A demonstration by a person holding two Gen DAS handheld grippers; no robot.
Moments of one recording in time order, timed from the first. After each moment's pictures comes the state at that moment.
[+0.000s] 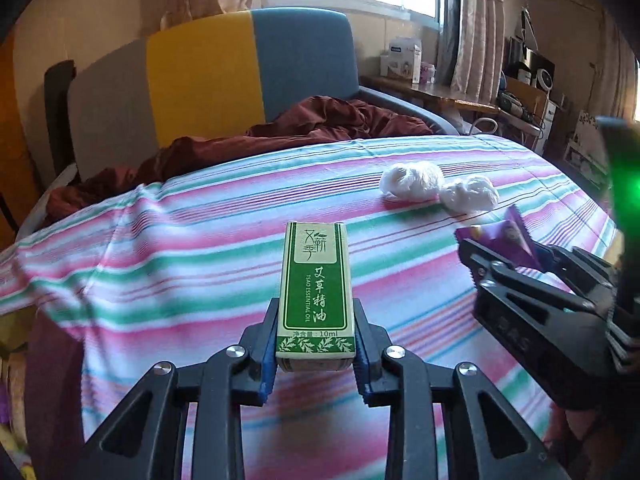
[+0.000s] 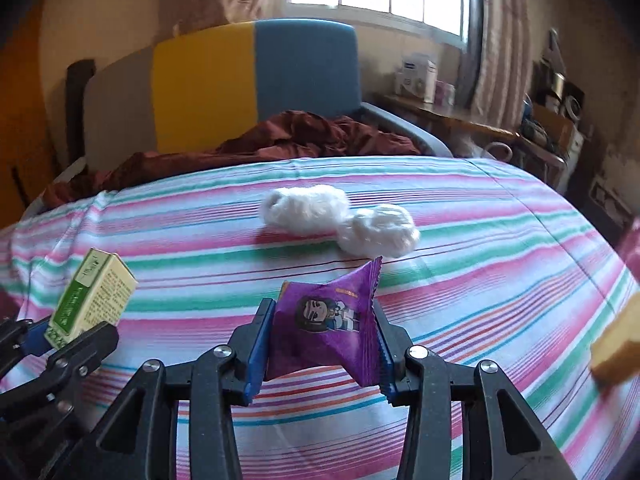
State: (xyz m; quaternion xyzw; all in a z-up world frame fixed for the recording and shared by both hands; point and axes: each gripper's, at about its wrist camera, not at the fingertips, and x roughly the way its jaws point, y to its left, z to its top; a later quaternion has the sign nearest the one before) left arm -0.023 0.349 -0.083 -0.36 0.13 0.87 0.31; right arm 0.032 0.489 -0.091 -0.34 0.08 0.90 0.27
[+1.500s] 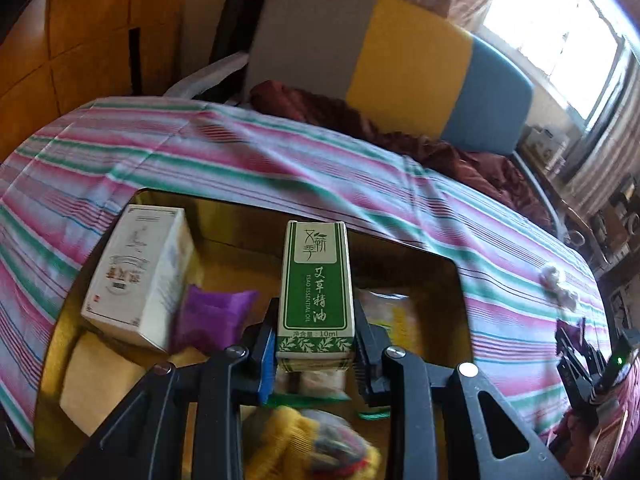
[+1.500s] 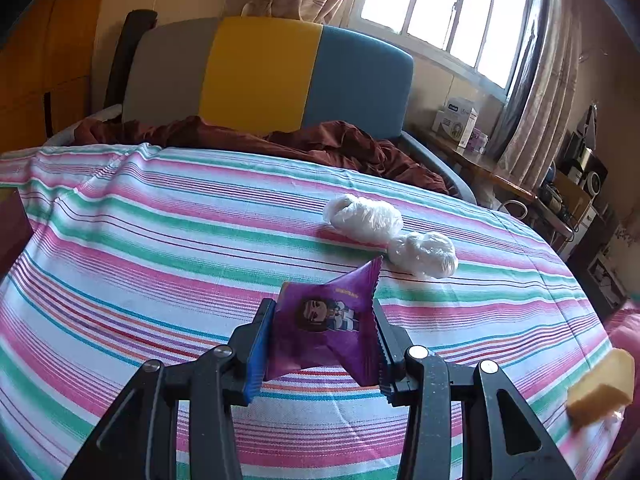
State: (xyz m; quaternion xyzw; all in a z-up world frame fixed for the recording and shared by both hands) left arm -0.112 0.072 -0.051 -0.47 -0.06 0.87 0.12; right arm 0.027 0.429 -0.091 -0.35 -0.04 0.91 0.24
